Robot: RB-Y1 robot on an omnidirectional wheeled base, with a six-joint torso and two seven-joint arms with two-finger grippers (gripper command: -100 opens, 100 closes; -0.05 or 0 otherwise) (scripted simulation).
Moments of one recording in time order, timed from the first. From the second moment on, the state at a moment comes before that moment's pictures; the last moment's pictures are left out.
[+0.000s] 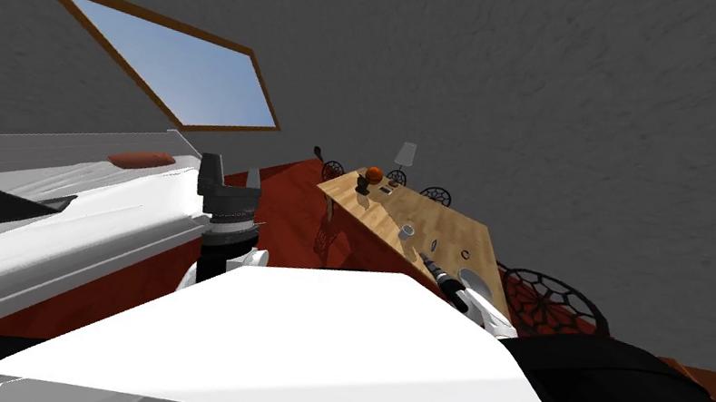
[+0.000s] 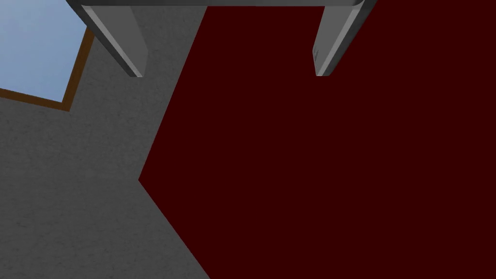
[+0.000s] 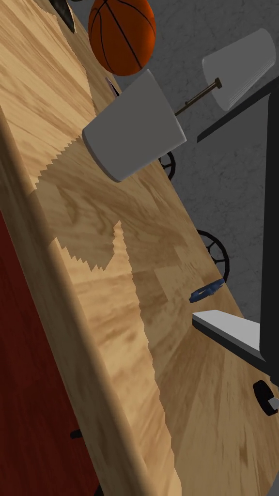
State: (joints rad) left arm 0.52 0.03 0.07 -2.35 -0.11 -0.58 0.12; right arm 0.47 -0.80 0.10 -1.28 0.50 -0.14 -0.46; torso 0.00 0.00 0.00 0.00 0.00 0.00
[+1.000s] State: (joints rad) left arm 0.52 0.03 0.07 -2.35 -0.11 -0.58 0.12; right arm 0.51 -0.87 0.11 -1.03 0.56 -0.14 -0.55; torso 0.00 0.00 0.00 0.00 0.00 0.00
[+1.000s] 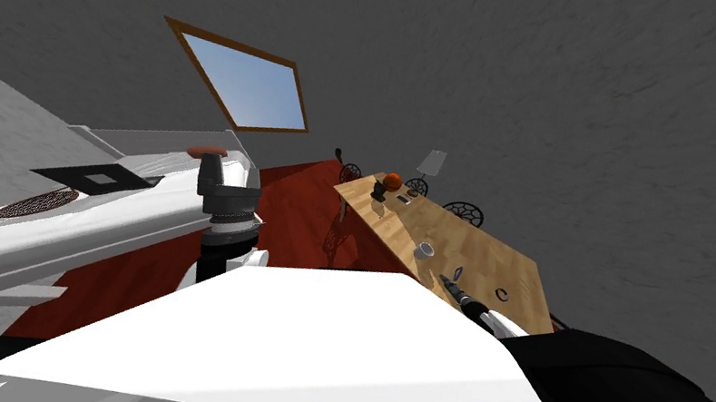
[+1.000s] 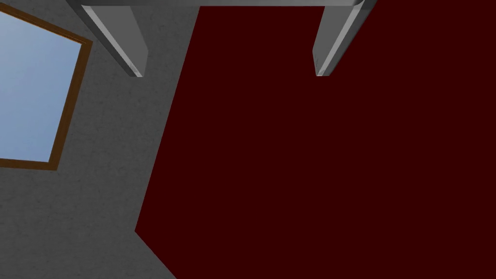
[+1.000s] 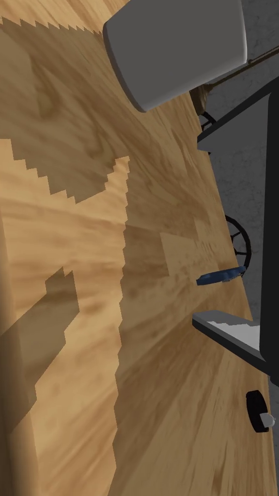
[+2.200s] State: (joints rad) left arm 0.52 0.03 0.07 -2.35 -0.11 -0.58 0.12; right arm 0.59 -0.92 0.13 -0.78 0.60 -0.17 -0.66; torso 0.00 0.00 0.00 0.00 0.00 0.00
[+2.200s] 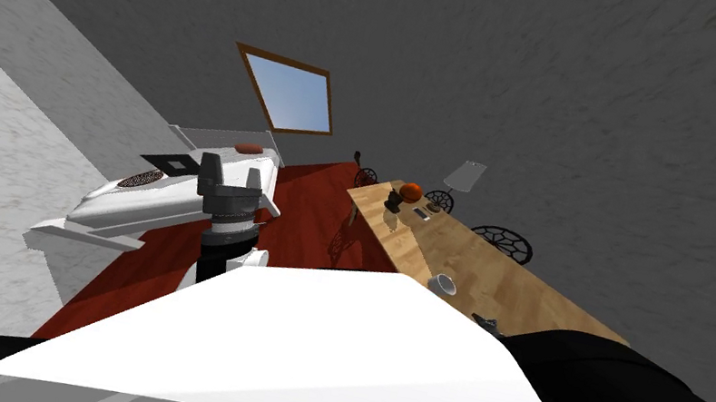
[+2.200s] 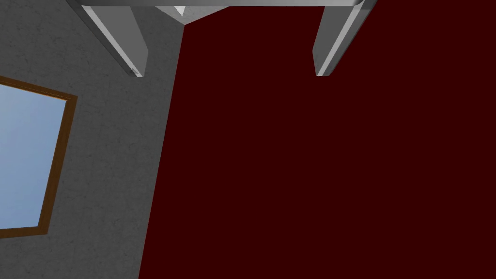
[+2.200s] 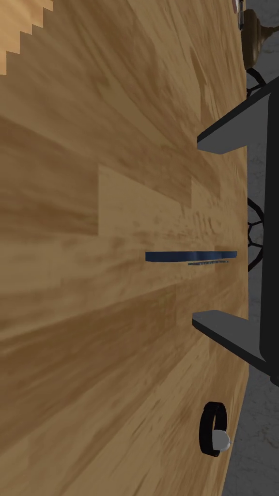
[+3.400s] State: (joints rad) left arm 0.52 0.03 0.07 -2.35 -0.11 -0.58 0.12; right arm 0.57 -0.87 0.12 -0.66 0.59 -0.20 -0.61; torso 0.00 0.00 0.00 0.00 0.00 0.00
